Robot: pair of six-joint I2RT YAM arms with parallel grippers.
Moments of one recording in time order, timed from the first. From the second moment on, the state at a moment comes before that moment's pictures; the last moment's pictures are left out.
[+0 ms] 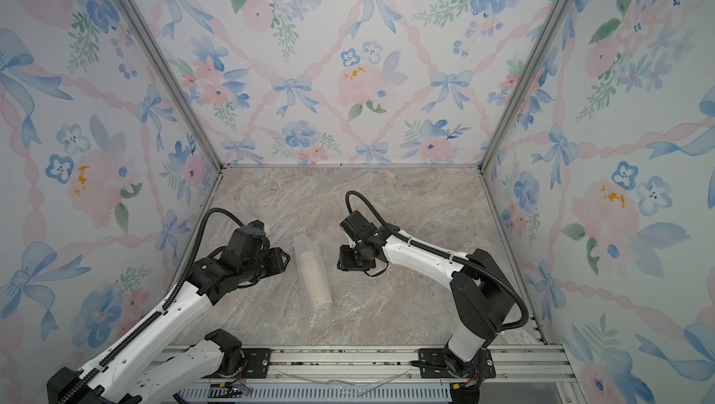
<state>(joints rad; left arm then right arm) -0.48 0.93 0.78 -0.73 0.00 -0.70 0.82 1.71 1.20 -0.68 -0.16 0.68</state>
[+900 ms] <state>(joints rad) -0.46 0.87 0.77 -0.73 -0.03 -0.69 1.02 1.96 1.52 -0.73 -0.21 0.61</state>
